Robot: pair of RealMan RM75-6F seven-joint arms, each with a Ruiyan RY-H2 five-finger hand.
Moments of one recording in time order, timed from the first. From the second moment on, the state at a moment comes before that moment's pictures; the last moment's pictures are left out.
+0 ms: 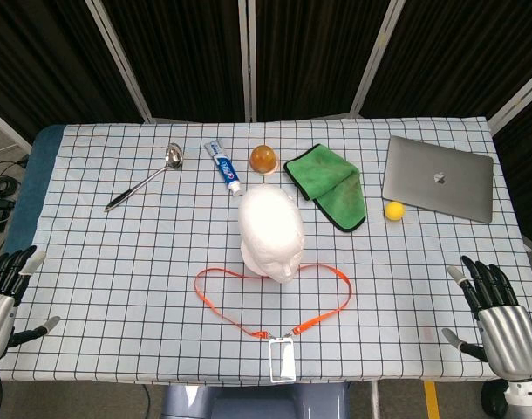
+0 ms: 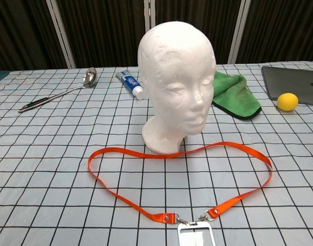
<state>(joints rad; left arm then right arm) -0.04 -1.07 0.02 -1.70 1.65 1.59 -0.03 0.01 -1.01 0.00 -1.80 -1.71 1.59 -0.08</state>
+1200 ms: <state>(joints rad) -0.10 -1.14 -0.02 -1.67 1.52 1.44 0.08 0.51 -1.38 0.19 -1.56 -1.22 0.89 -0.21</state>
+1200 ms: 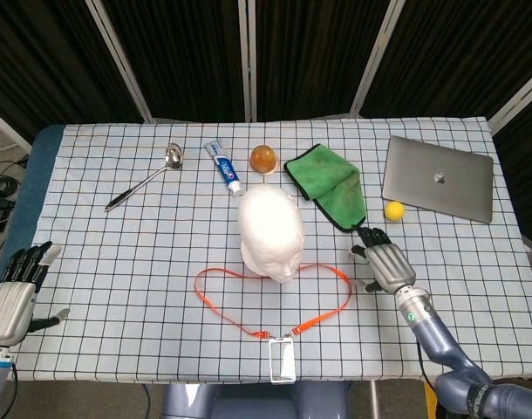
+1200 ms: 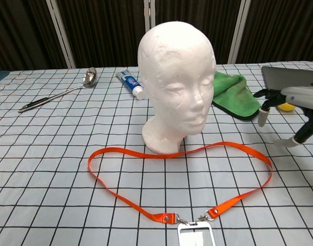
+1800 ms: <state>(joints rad) -0.11 -1.14 -0.02 -1.66 1.50 1.43 0.06 0.62 -1.56 0.18 -1.46 -1.04 0.90 -0.44</state>
